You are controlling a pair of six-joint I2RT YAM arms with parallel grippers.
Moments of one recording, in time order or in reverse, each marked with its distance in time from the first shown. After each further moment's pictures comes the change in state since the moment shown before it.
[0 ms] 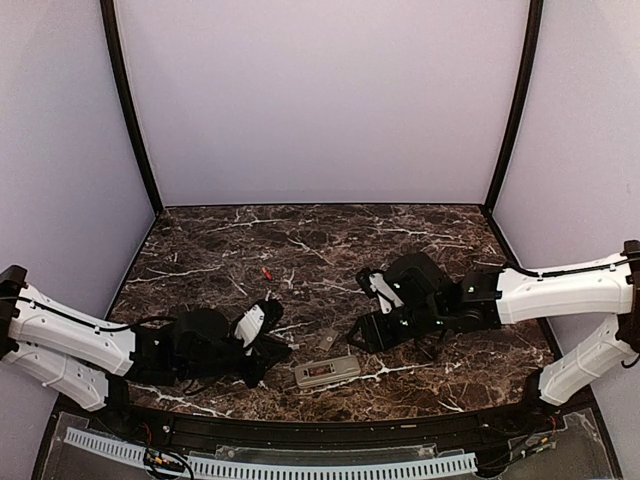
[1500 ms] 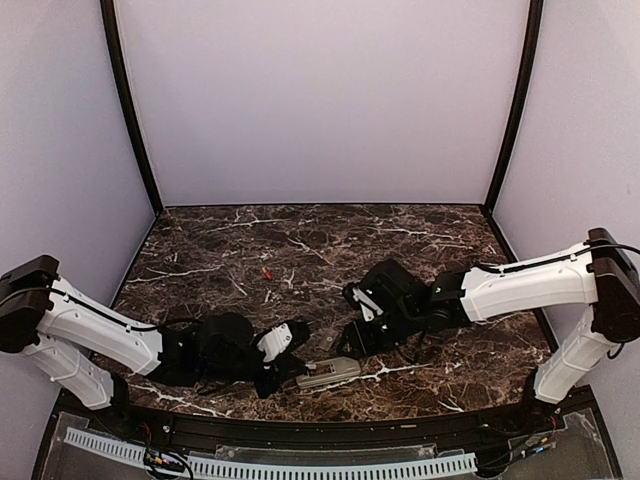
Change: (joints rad) left arm 0.007 0.202 0.072 0.052 0.169 0.159; right arm -0.008 0.187 0.067 -0.014 -0.101 0.093
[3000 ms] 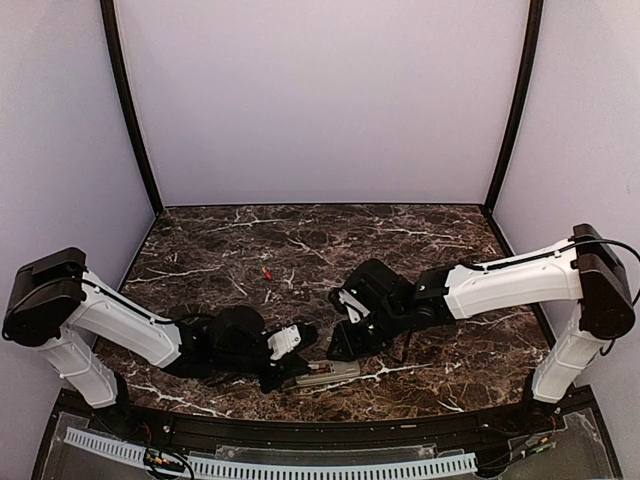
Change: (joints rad) left arm 0.094 0.152 0.033 0.045 0.153 0.142; right arm 0.023 0.084 0.093 -0.026 -0.086 0.048
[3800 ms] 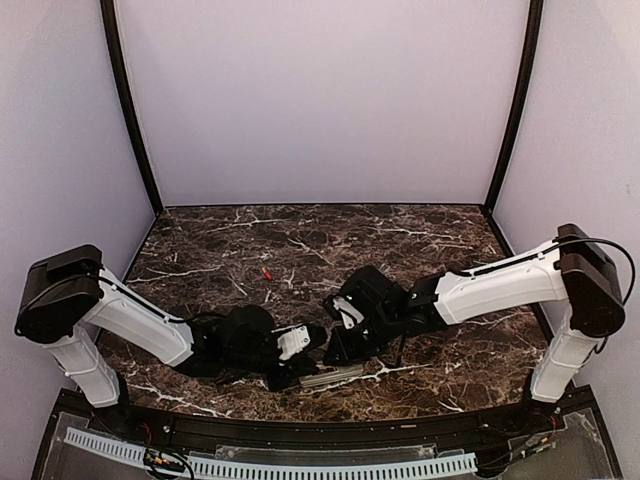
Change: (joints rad) left arm -0.002 0.089 0.056 0.031 0.023 0.023; right arm 0.000 0.043 -0.023 0.096 -0.063 0.024
